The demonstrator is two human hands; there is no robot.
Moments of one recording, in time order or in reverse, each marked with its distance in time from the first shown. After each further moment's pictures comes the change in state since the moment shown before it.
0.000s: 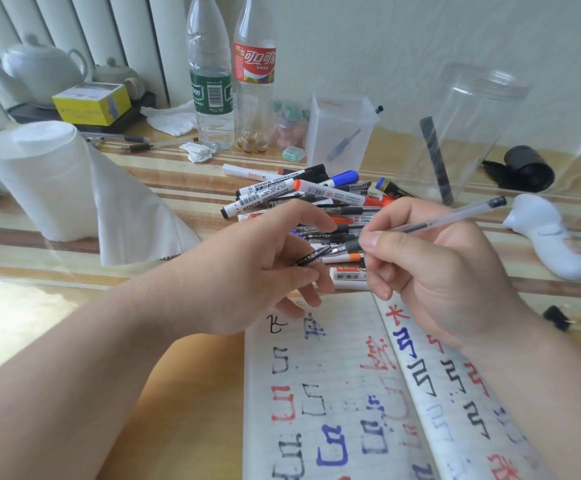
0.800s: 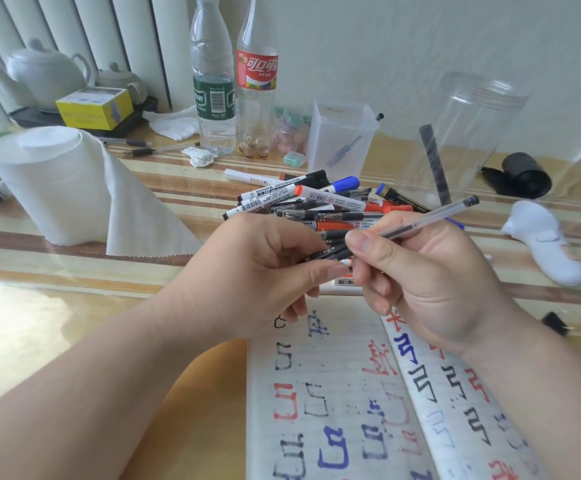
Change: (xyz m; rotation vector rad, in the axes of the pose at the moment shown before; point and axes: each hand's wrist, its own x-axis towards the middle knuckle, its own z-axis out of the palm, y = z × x) left_hand 0.001 -0.004 0.006 0.166 0.272 0.211; right_hand 0.001 0.001 0.005 0.047 -0.079 0.045
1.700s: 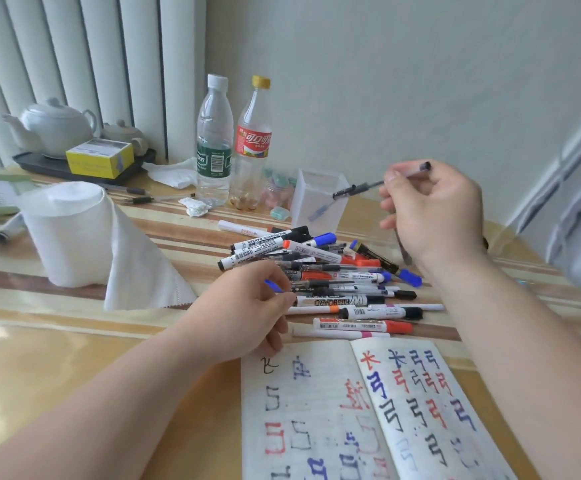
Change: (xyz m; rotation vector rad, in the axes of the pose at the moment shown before) left_hand 0.008 -0.004 -0.005 -0.045 -0.011 -0.337; right_hand 0.073 -0.067 -0.024 -0.535 0.619 -0.350
